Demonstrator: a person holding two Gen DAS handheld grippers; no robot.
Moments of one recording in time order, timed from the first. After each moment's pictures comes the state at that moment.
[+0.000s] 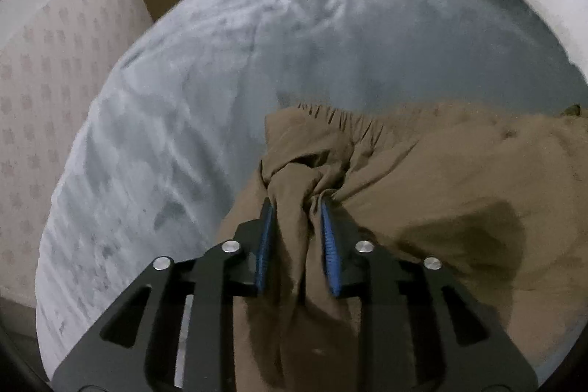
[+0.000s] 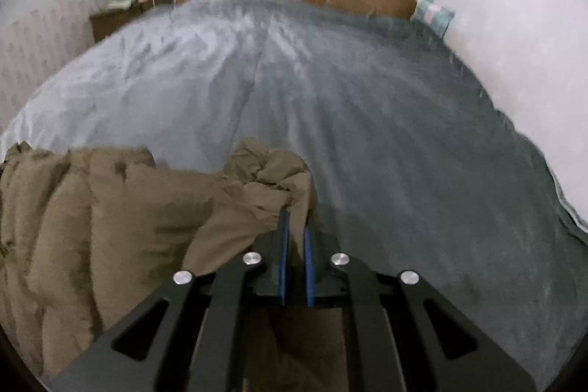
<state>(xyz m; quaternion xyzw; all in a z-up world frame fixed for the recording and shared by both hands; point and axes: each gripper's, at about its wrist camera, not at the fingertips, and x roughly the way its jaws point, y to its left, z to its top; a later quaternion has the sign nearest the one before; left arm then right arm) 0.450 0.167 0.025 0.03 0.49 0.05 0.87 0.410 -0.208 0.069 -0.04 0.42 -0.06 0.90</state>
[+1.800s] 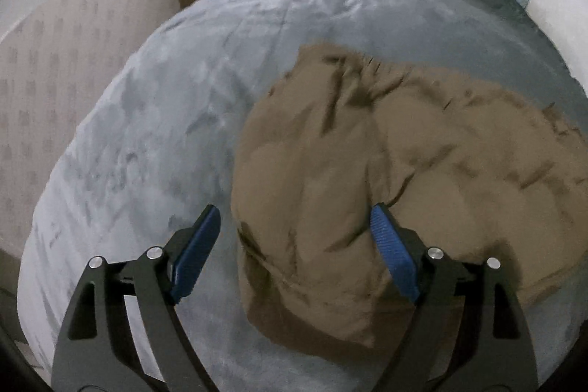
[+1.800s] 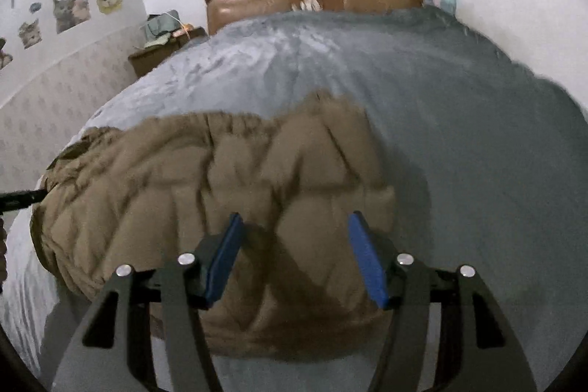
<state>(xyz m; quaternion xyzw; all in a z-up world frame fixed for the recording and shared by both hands) 0.320 0.172 0.026 -0.01 0.47 0.09 0.88 0.260 -0.207 0.034 0.08 0.37 0.01 0.93</state>
